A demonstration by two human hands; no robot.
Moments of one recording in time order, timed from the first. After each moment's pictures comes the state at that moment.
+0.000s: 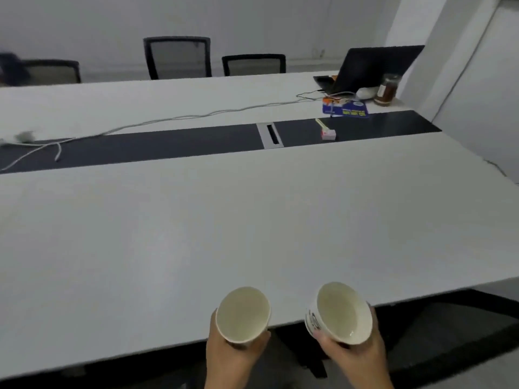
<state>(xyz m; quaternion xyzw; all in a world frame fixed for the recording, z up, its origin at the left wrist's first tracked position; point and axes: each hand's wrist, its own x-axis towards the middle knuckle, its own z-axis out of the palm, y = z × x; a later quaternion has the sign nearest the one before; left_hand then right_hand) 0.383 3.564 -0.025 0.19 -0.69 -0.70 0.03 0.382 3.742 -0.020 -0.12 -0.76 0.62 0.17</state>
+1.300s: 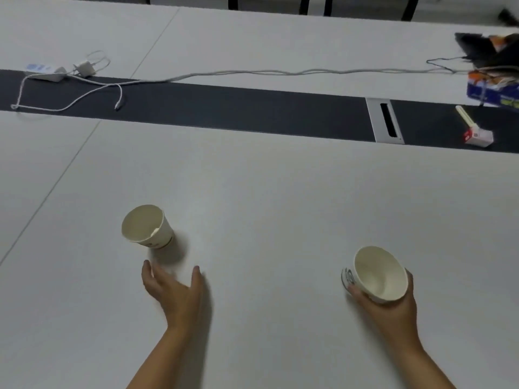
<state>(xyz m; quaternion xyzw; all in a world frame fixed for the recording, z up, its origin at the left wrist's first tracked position) 0.202 3.333 -0.114 0.44 -0.77 -0.43 0.18 0.155 3.628 -0.079 -0.12 -0.82 0.55 0.07</state>
